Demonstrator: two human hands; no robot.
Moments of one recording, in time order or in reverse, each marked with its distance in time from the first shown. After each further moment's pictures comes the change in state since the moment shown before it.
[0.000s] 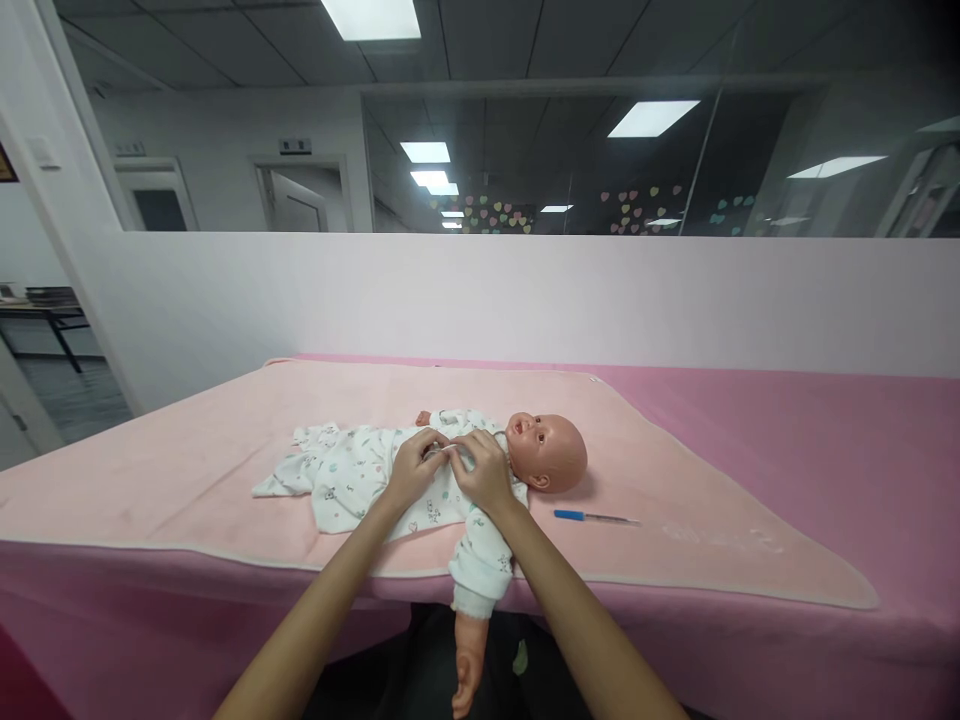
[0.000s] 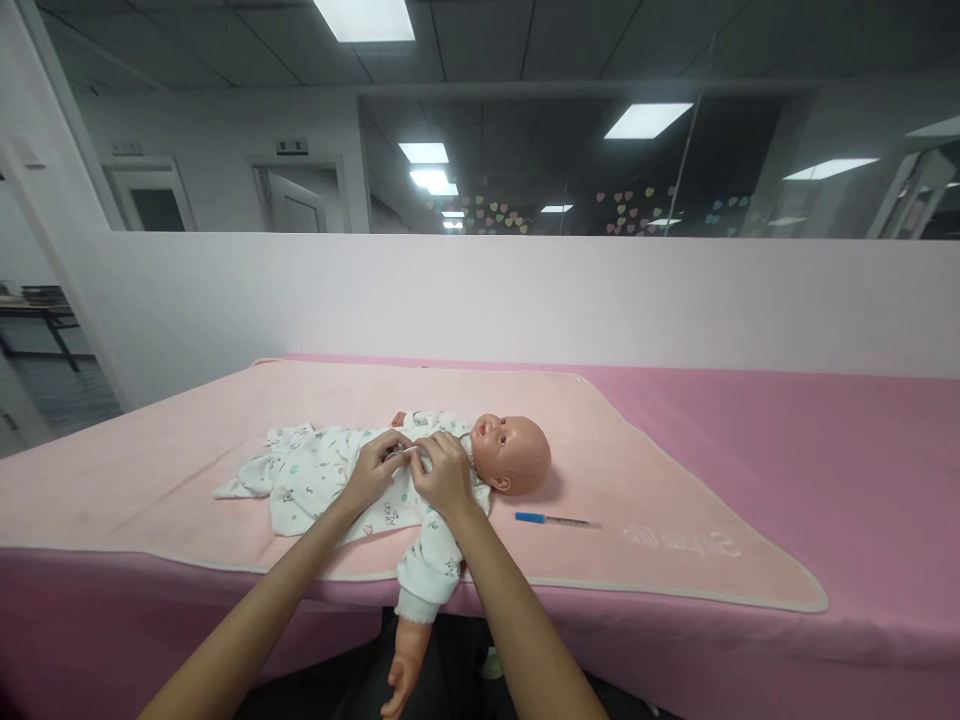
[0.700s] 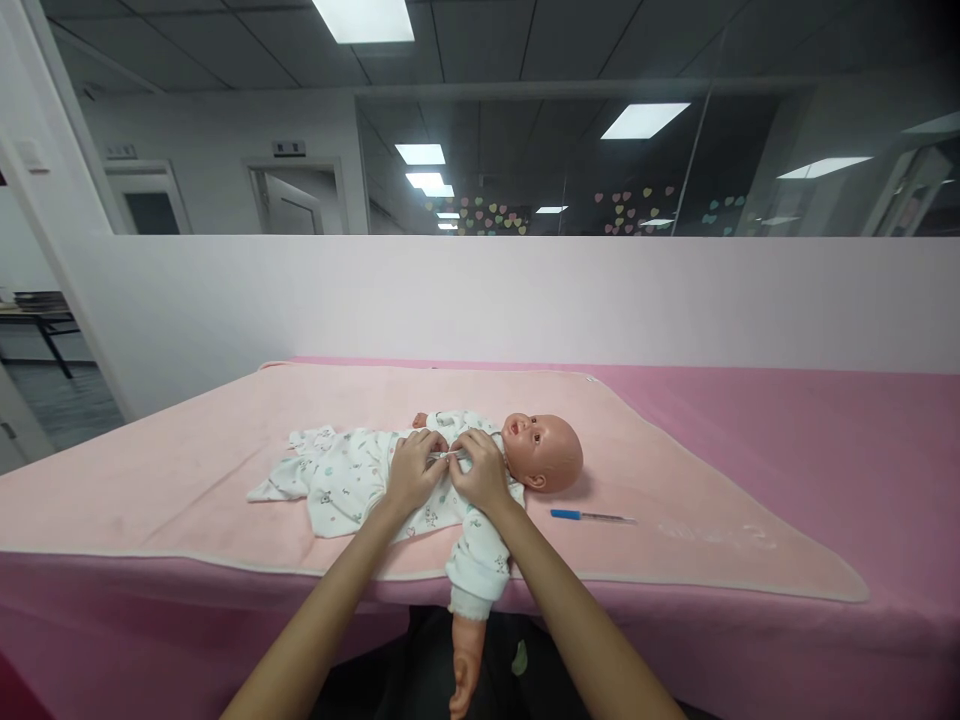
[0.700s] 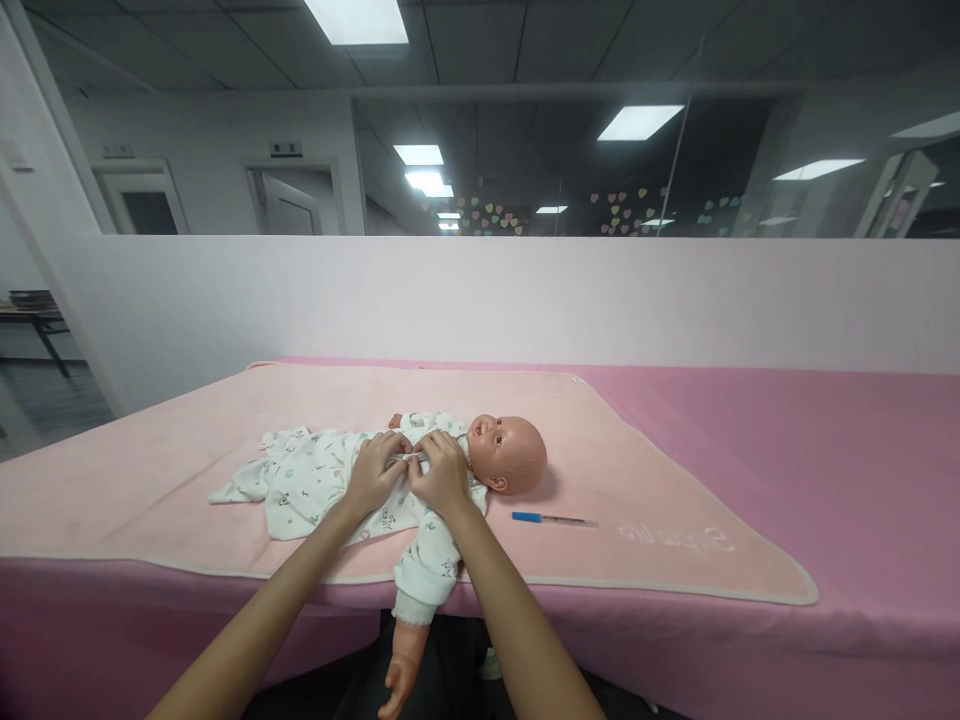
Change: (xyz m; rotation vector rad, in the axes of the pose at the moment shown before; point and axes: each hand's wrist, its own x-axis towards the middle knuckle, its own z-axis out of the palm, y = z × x) left_hand -0.001 0.004 0.003 0.397 -0.029 0.047; right_hand 0.001 0.000 0.000 -0.017 -0.033 0.037
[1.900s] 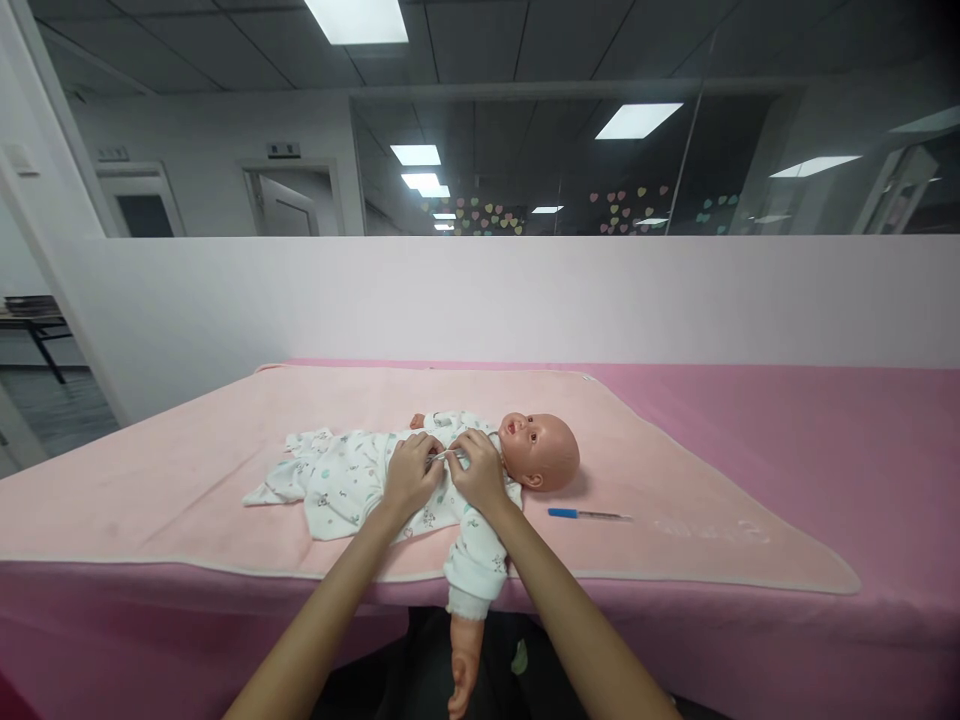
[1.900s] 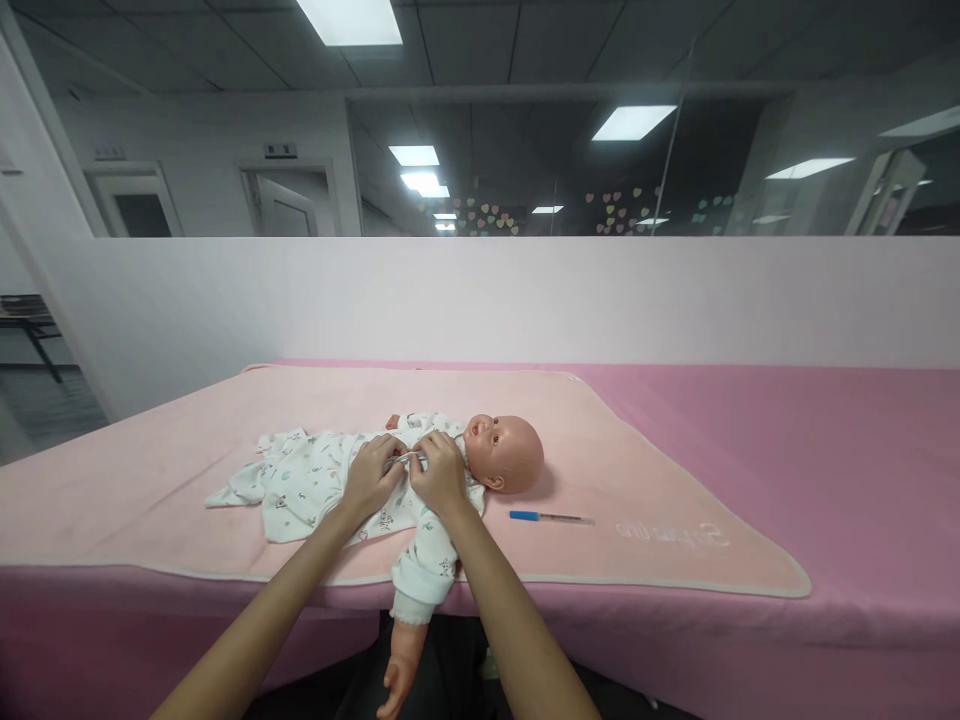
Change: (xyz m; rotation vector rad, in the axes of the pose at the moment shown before) left_hand -0.001 -0.001 0.004 0.048 0.025 0.016; right_hand 0.000 0.001 0.001 0.013 0.016 0.040
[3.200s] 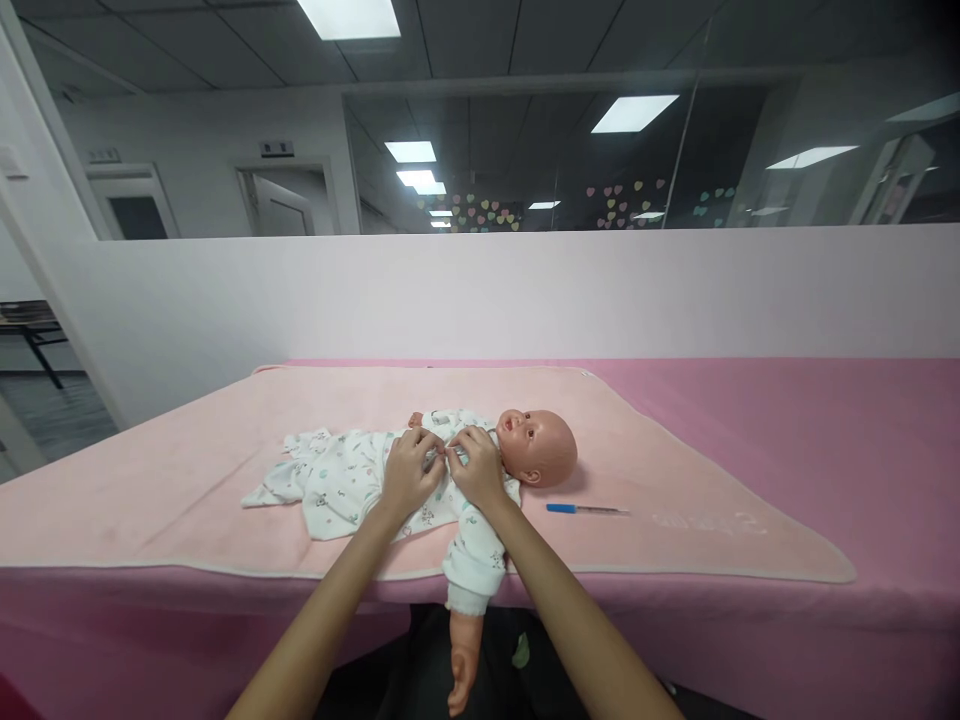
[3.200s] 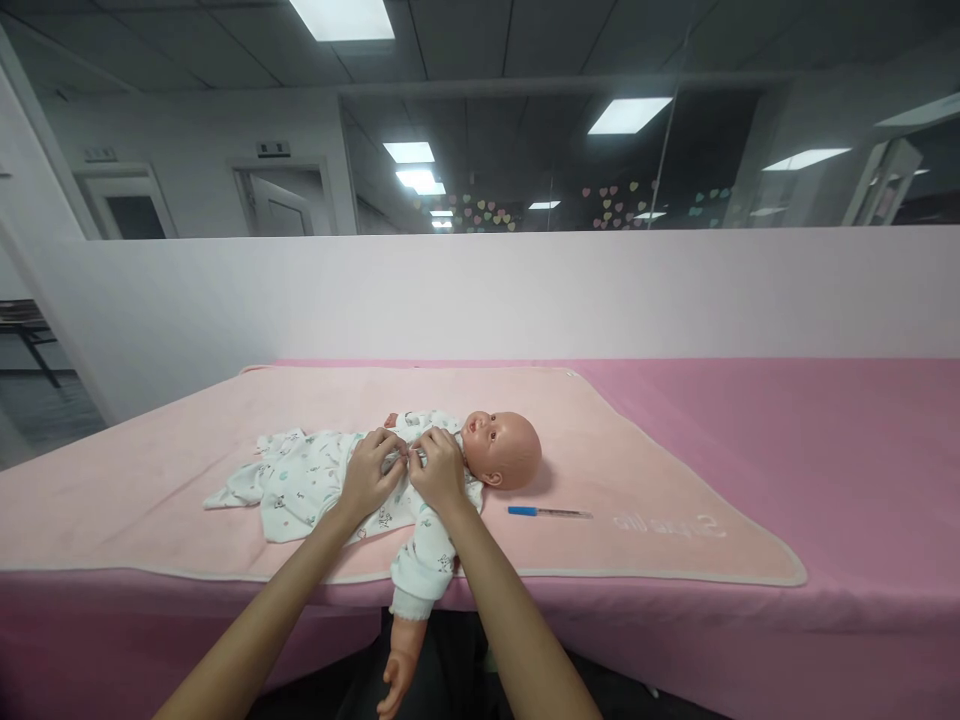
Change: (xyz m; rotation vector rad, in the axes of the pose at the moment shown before) left_hand -0.003 0.007 -0.004 0.066 0.074 0.067; right_hand 0.000 0.003 0.001 -0.010 0.014 0.027
